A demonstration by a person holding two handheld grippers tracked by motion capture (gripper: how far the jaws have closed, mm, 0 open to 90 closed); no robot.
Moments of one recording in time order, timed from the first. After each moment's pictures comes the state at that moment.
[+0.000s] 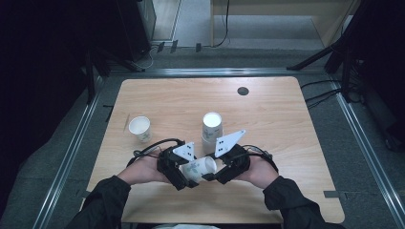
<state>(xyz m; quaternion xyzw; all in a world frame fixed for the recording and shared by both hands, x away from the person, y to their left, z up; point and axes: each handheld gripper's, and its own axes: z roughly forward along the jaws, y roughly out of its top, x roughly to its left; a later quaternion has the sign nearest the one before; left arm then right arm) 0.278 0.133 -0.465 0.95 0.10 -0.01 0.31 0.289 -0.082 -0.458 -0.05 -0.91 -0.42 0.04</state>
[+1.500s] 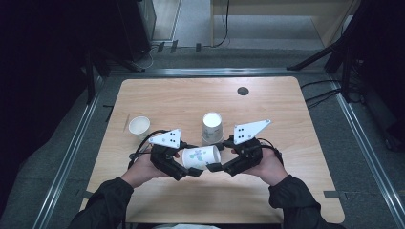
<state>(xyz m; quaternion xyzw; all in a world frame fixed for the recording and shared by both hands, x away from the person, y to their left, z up) 0.278 0.152 -0.442 0.86 0.13 -0.03 0.50 0.294 -0.111 -0.428 -0.08 -0.84 -0.54 0.07</state>
